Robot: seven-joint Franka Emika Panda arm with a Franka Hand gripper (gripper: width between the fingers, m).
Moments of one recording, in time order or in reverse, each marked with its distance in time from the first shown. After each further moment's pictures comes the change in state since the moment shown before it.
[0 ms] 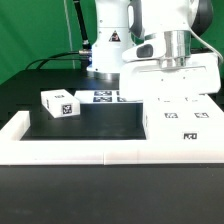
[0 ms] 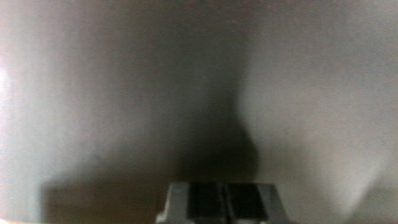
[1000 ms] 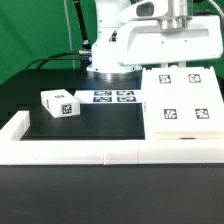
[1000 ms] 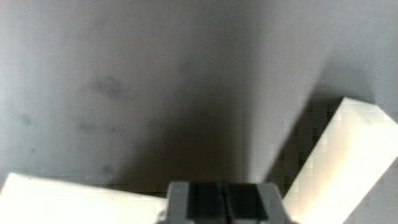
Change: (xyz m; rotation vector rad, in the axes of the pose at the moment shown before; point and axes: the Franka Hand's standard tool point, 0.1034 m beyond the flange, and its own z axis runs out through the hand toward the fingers) arm 0.036 0.015 -0.073 -0.002 -0.018 -0.047
